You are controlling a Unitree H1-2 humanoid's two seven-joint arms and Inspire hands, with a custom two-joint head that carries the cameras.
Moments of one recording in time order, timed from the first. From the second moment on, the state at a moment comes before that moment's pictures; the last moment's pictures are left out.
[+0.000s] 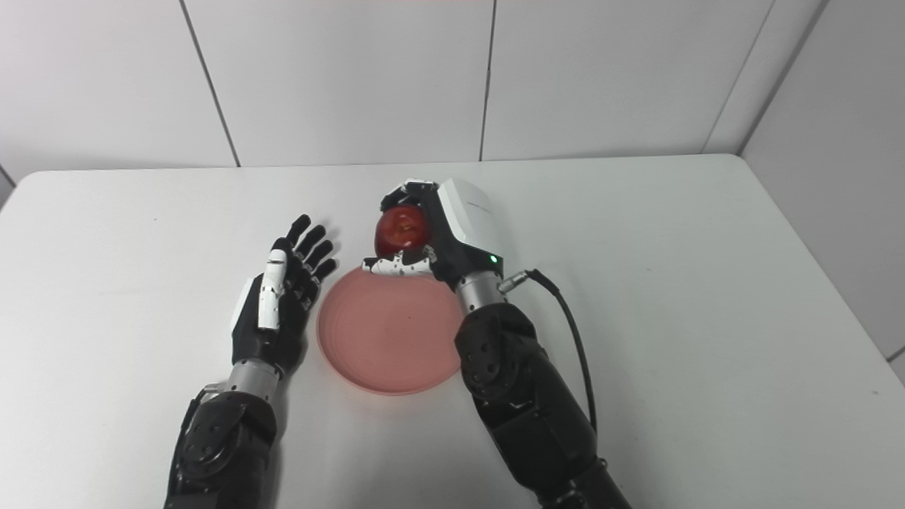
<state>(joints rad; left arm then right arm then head) -0.20 -0.12 -0.03 0.12 -0.17 0.07 -0.09 -0.39 -0.05 0.35 -0.04 -0.67 0.32 -0.08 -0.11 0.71</state>
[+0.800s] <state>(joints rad) -0.19 -0.16 -0.03 0.11 -0.12 0.06 -0.04 -0.30 -0.06 0.38 -0.03 -0.66 0.27 -0.05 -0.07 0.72</state>
